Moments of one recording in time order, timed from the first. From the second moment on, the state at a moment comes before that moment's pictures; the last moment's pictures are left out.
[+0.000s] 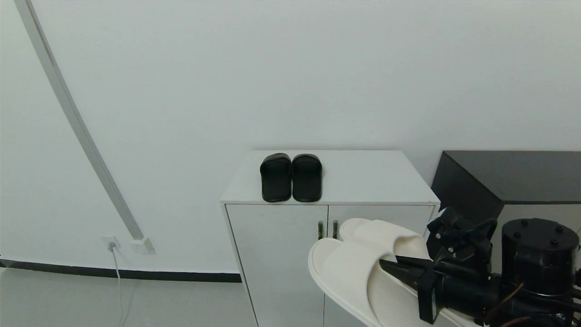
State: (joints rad) left arm 0.00 0.00 0.00 0.00 0.01 -0.01; right arm 0.68 1.60 -0.34 -0.96 0.13 0.06
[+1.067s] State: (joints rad) left arm 0.00 0.00 0.00 0.00 0.01 -0.01; right arm 0.69 1.61 -0.33 -0.96 0.14 0.06
